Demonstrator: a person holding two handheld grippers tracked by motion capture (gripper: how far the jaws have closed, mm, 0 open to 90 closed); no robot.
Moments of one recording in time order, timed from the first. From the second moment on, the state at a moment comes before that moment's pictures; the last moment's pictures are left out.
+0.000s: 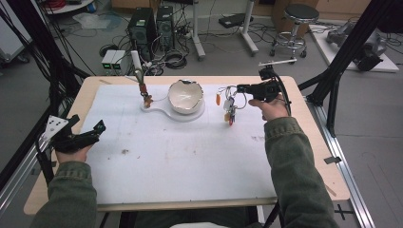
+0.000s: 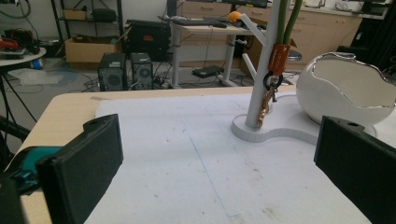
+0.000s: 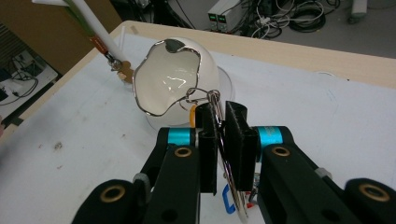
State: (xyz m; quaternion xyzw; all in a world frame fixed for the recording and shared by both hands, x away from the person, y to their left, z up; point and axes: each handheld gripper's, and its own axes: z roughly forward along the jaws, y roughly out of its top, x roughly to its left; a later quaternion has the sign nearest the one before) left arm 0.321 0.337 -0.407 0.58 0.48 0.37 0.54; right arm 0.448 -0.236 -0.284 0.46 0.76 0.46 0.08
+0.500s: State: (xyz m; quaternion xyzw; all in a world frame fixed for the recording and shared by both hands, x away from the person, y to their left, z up) left arm 0.321 0.337 -0.407 0.58 0.48 0.37 0.54; right arm 0.428 -0.224 -0.269 0.43 0.76 0.48 0.07
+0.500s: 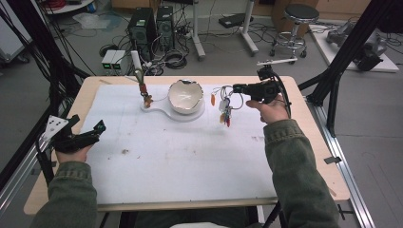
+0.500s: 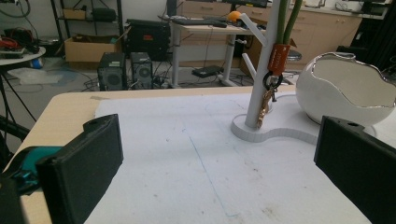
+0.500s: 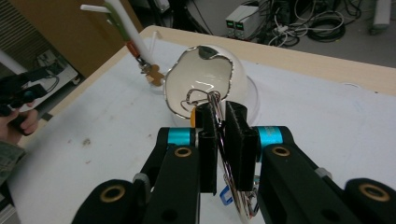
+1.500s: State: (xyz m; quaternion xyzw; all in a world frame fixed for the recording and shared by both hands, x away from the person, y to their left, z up) left arm 0.319 0.327 -0.401 0.58 0.47 0.34 0.56; right arm 0.389 -0.177 -0.254 0.36 0.78 0.51 0.02
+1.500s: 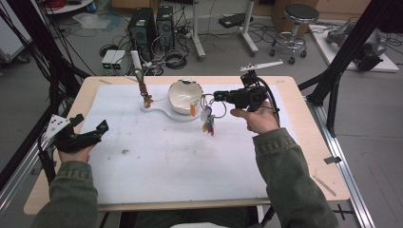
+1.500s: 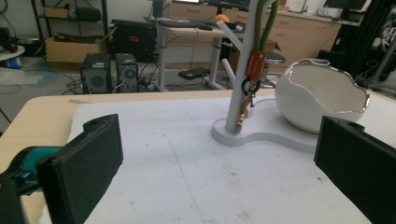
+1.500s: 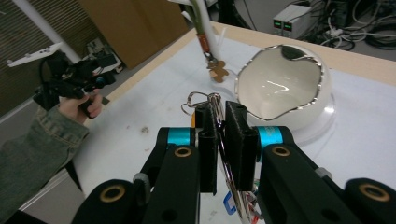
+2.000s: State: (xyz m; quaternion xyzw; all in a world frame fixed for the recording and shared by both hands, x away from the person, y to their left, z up) left arm 0.319 0.294 -0.376 0.59 0.44 0.30 0.61; right arm 0.376 -0.151 -0.251 0.33 0.79 0.53 0.00
